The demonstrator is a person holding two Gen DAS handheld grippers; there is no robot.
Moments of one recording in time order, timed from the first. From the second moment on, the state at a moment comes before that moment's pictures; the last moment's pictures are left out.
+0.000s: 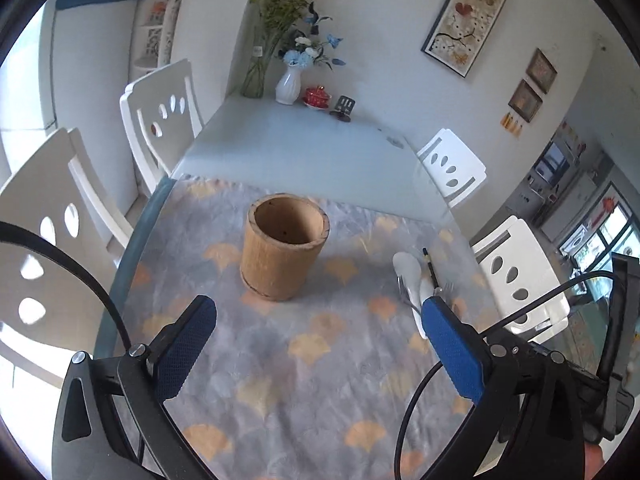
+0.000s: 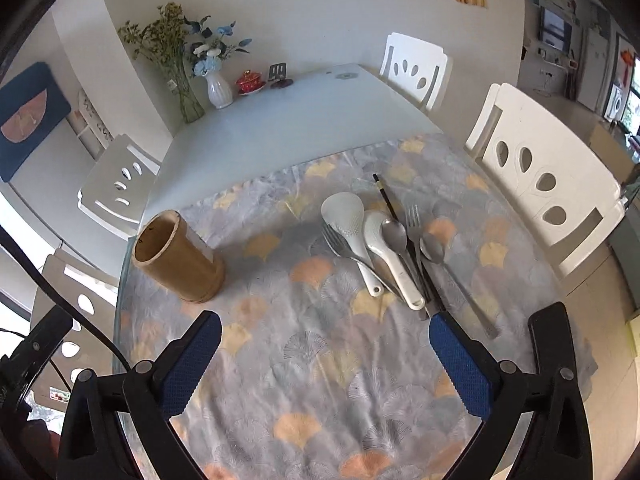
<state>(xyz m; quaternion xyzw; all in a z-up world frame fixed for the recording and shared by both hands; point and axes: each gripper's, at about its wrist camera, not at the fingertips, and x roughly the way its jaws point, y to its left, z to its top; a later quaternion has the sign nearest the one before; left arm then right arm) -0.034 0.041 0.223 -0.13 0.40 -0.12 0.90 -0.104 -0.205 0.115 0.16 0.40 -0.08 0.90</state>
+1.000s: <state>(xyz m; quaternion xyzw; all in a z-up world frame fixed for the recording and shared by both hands) -0.065 0.008 0.205 -0.09 0.40 -0.16 0.90 -0.086 -0.199 0.099 0.14 0.43 -0.07 0.89</state>
